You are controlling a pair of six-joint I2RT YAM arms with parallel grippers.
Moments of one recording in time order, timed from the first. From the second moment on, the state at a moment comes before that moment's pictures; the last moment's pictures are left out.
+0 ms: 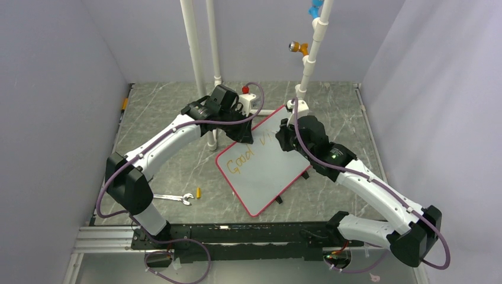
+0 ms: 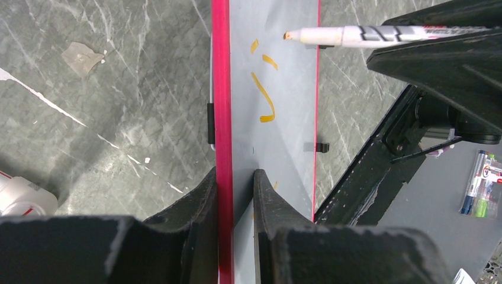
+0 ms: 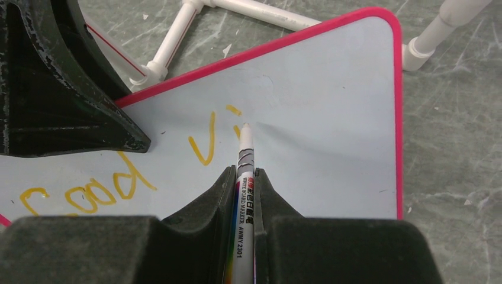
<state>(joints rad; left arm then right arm) -0.65 1.63 1.52 -0.70 0.40 -0.10 0.70 1.08 0.99 -0.36 0.21 0.24</state>
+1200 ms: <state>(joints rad) -0.65 1.63 1.52 -0.71 0.39 -0.10 0.63 1.13 0.99 -0.34 0.17 0.24</state>
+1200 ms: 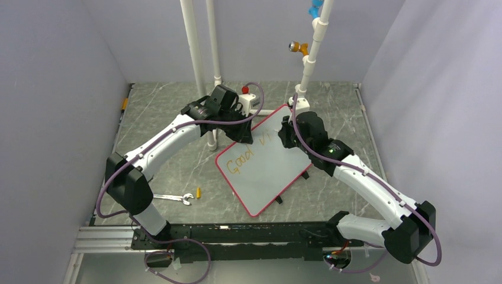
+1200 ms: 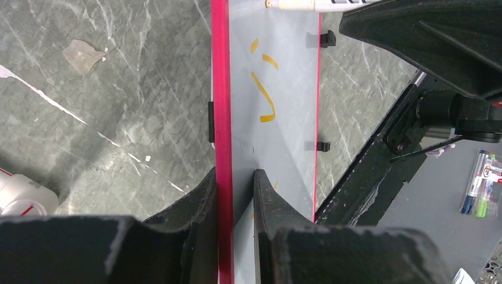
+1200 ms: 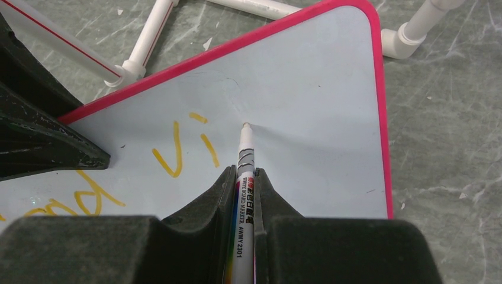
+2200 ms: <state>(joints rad) -0.65 1.63 1.52 -0.72 0.39 -0.10 0.63 1.08 0.92 -0.32 0.11 0.27</state>
